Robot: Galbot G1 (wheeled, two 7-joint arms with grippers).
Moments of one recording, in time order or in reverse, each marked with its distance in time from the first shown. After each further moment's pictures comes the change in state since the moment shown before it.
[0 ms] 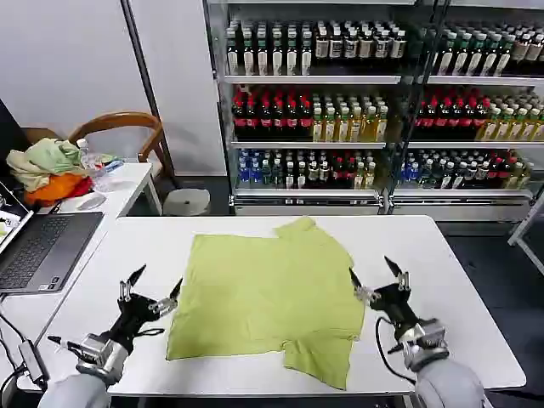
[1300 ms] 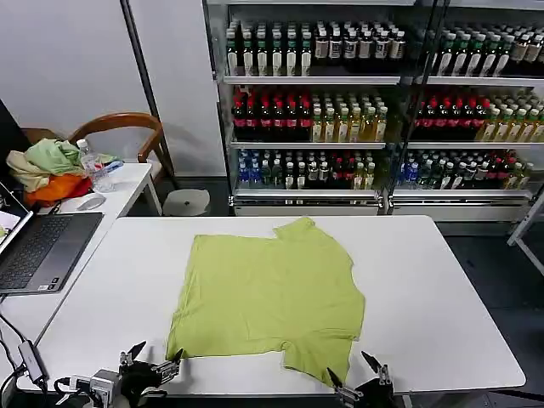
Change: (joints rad) left arm 0.188 -0.020 0.012 -0.114 -0.148 0.408 -0.166; right arm -0.243 -0.008 -0.128 0.035 0.000 -0.029 0.076
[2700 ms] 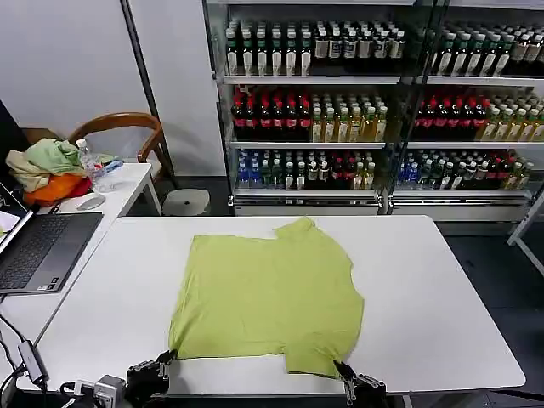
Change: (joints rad) left arm 0.045 -0.010 -0.002 -0.038 0.024 -0.022 0.071; right arm -0.077 -0.011 0.028 0.065 -0.045 0.094 -0.082
